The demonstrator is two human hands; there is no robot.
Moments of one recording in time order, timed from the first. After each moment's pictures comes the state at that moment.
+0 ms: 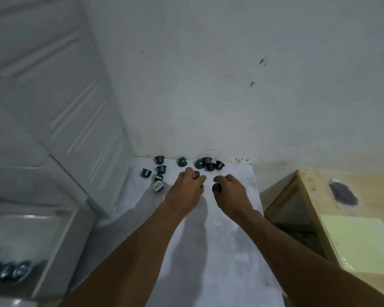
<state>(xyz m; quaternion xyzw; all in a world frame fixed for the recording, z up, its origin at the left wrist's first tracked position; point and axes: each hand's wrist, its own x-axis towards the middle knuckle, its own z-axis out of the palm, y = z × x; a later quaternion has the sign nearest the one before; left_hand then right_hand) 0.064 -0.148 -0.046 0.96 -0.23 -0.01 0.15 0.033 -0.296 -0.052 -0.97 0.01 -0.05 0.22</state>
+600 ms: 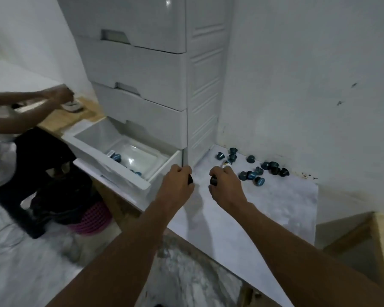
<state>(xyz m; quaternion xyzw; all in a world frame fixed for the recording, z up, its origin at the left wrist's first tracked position) -0.147 -0.007 0.010 0.97 0.10 0.11 0.20 -0.088 -0.152 -0.003 -0.93 -0.25 -0.05 0.25</state>
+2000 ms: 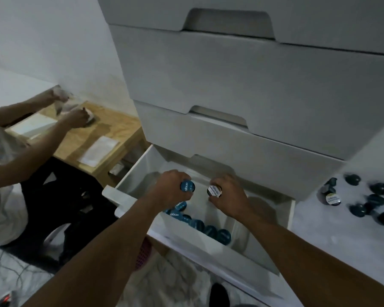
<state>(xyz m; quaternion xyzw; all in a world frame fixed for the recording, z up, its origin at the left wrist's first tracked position) -0.001 0.384 -0.001 0.98 0.05 -0.07 0.18 0.044 0.204 -0.057 -0.93 -0.19 0.08 0.30</state>
